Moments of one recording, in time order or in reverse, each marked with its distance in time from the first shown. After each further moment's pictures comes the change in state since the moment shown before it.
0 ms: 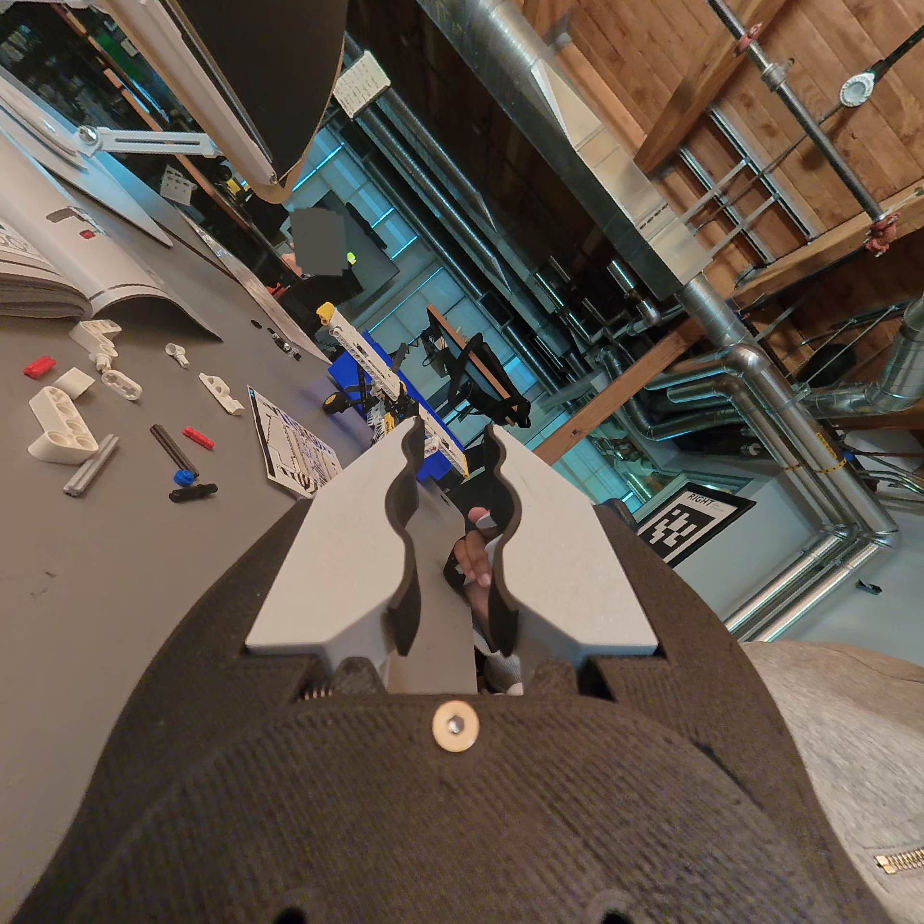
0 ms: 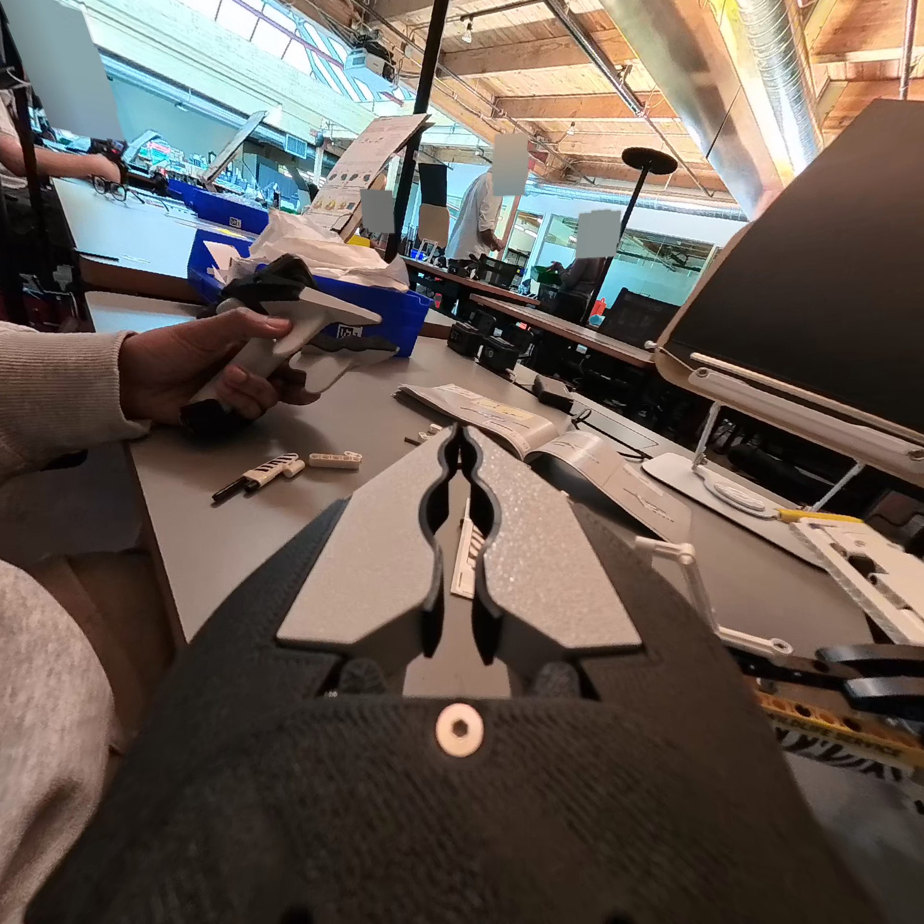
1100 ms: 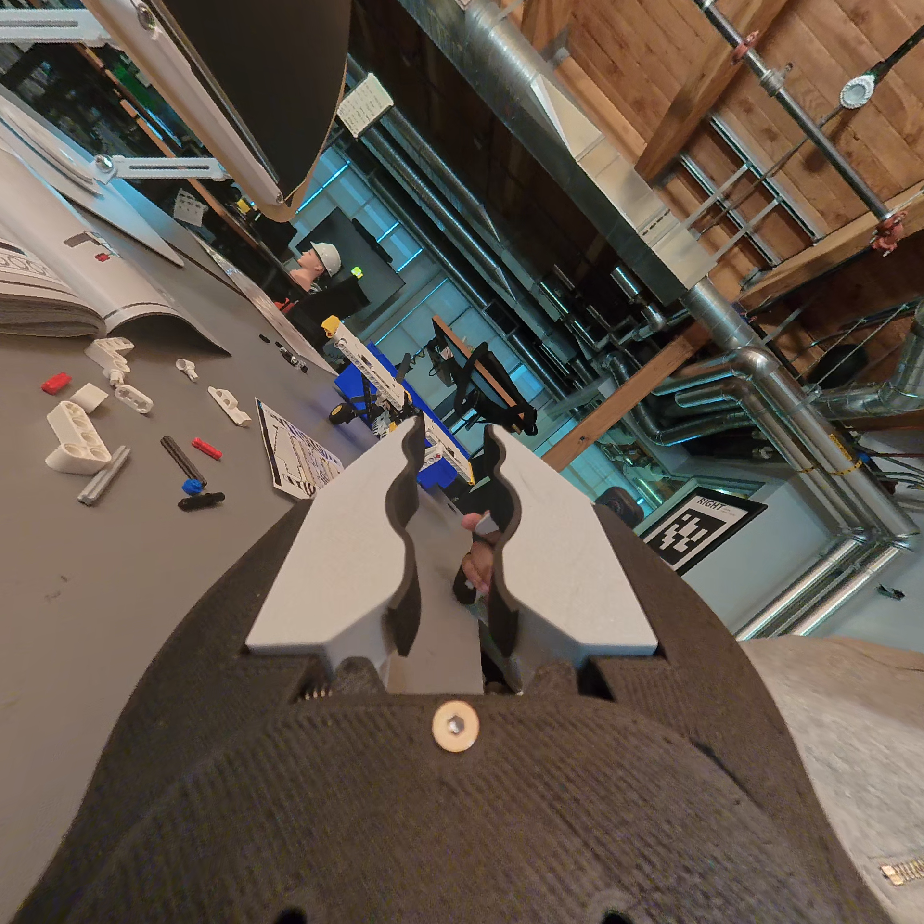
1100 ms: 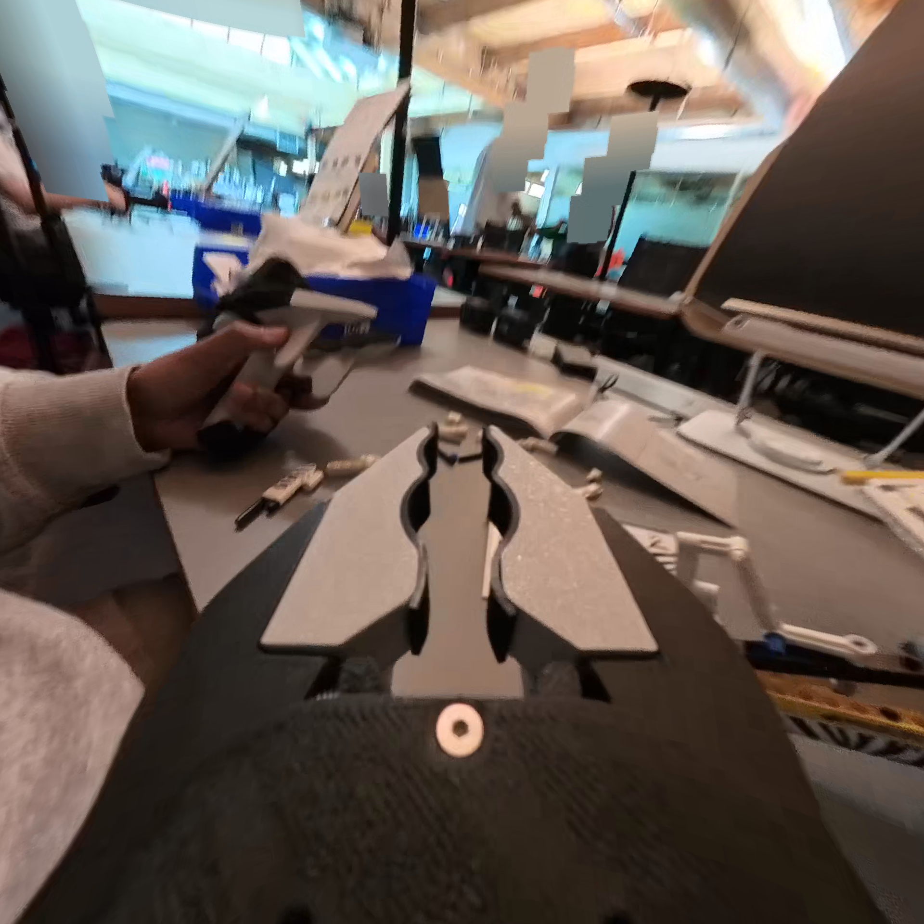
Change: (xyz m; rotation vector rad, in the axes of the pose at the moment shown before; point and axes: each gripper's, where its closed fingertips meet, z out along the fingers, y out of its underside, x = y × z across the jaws) left arm 0.001 -0.004 -0.002 0.023 -0.008 0.026; right arm -0.003 0.004 0.014 -0.057 -0.003 0.134
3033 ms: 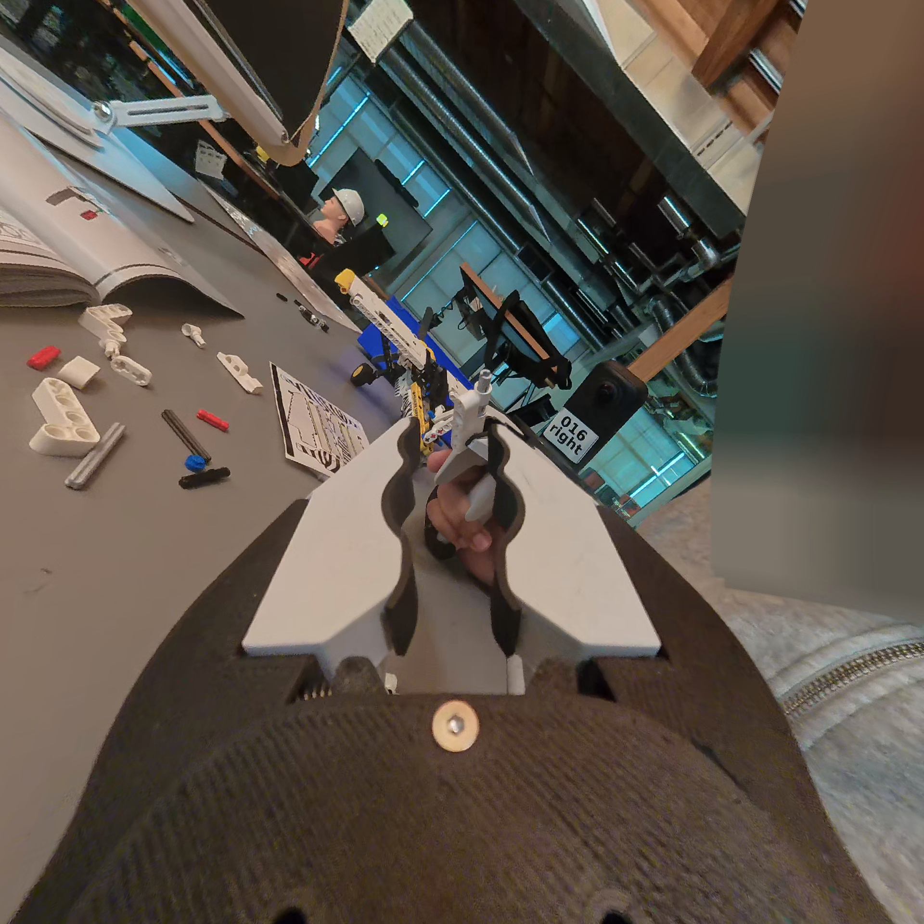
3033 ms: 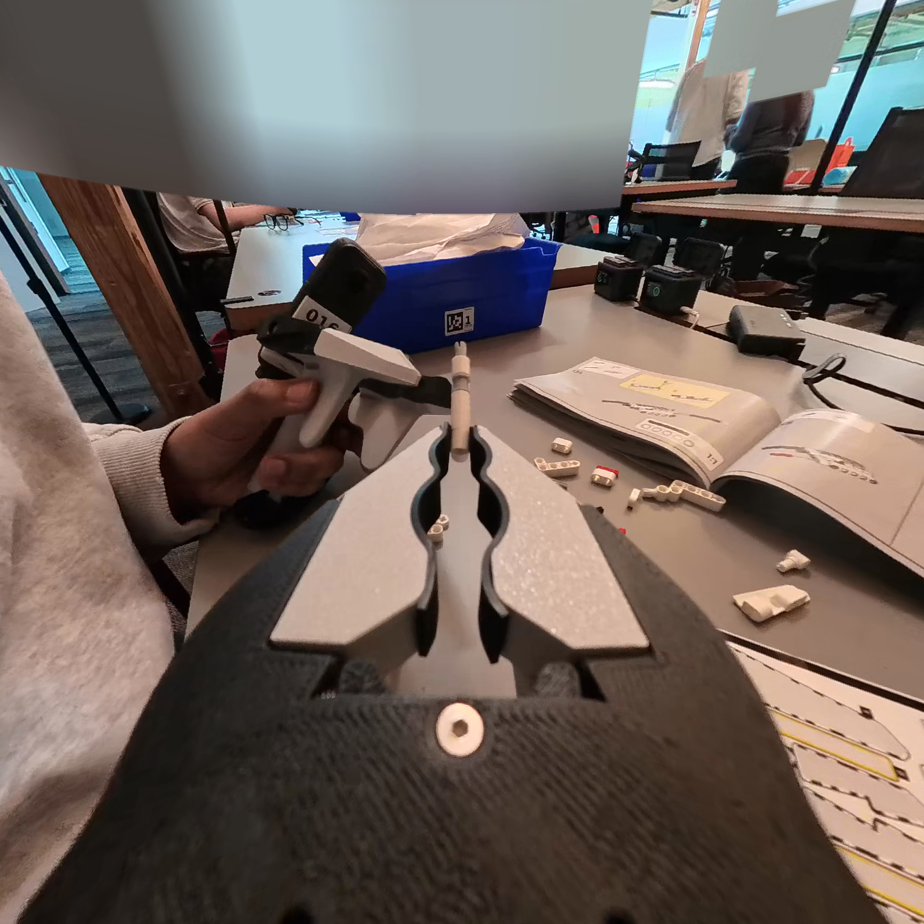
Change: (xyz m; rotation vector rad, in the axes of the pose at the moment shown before) left arm -0.005 0.020 0.009 -0.114 -0.063 0.056; right arm -0.033 0.014 0.100 -0.089 -0.308 0.184
